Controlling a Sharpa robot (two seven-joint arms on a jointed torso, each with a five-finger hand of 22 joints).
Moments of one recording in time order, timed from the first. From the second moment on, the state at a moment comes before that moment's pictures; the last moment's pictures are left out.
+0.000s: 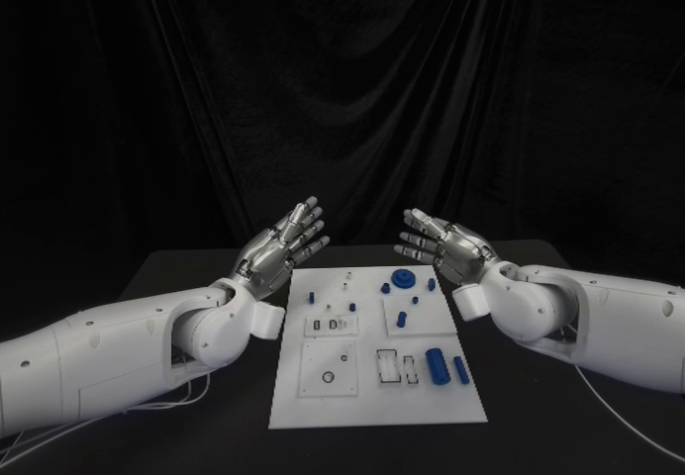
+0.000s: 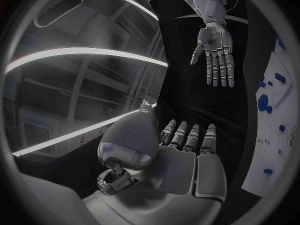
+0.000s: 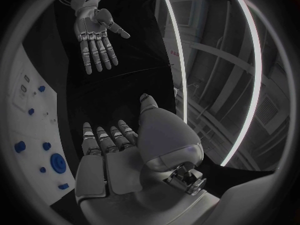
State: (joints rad) left arm 1.20 -0.82 -0.21 1.51 0.11 -0.04 0.67; left_hand 1.17 0.26 -0.32 0.29 0.17 0.18 -0.05 0.02 0.03 0.14 0.05 0.03 0.03 0.06 0.12 0.04 0.02 0.17 0.05 0.24 0.04 0.02; right arm 1.27 -0.80 -0.25 1.45 0.23 -0.04 0.46; right_hand 1.35 0.21 -0.25 0.18 0.45 0.15 0.11 0.09 0.03 0.01 0.09 0.06 0.01 0.06 0.23 0.07 0.03 0.16 0.14 0.30 0.09 0.05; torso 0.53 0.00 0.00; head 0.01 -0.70
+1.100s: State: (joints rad) left arm 1.28 -0.99 -0.21 1.62 0.03 0.00 0.68; left_hand 1.21 0.28 -0.32 0.29 0.28 0.25 0.00 0.03 0.03 0.23 0.14 0.09 0.04 0.13 0.17 0.11 0.03 0.17 0.09 0.28 0.06 0.03; right arm 1.50 -0.80 -0.25 1.40 -1.02 -0.09 0.14; right_hand 1.58 0.08 -0.02 0.00 0.31 0.70 0.14 0.21 0.08 0.49 0.16 0.43 0.06 0.93 0.12 0.38 0.11 0.17 0.97 0.21 0.32 0.11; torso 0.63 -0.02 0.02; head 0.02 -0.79
